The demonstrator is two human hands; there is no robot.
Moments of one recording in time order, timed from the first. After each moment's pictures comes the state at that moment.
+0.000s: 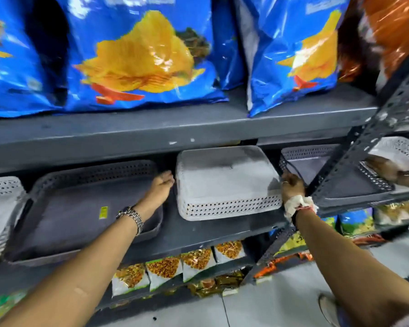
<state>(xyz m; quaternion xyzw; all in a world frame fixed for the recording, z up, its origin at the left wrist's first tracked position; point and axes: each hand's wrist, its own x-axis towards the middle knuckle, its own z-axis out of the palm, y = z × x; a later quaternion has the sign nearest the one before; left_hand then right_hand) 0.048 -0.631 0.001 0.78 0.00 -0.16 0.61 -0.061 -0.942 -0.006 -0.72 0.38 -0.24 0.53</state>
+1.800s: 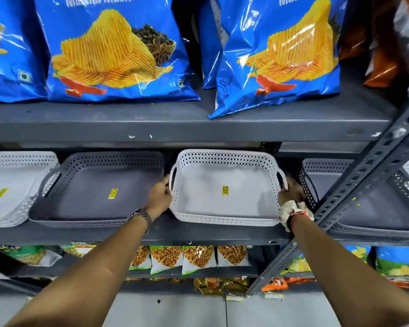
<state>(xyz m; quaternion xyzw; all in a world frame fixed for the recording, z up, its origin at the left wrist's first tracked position) 0.018 -0.645 -0.035 0.88 -0.01 -0.03 0.48 -0.031 -0.972 -0.011 -0.81 0.34 -0.10 0.46</state>
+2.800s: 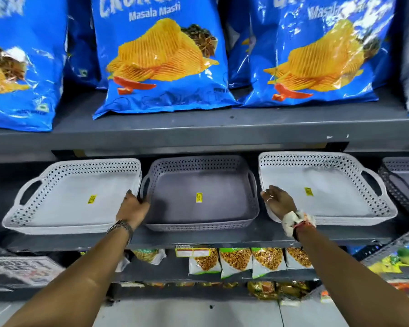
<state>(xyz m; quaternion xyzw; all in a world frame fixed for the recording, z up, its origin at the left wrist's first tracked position) 0.033 -0.313 -0.024 0.93 0.19 -0.02 0.31 -0.005 -0.690 -0.031 -0.86 0.23 -0.02 0.46</state>
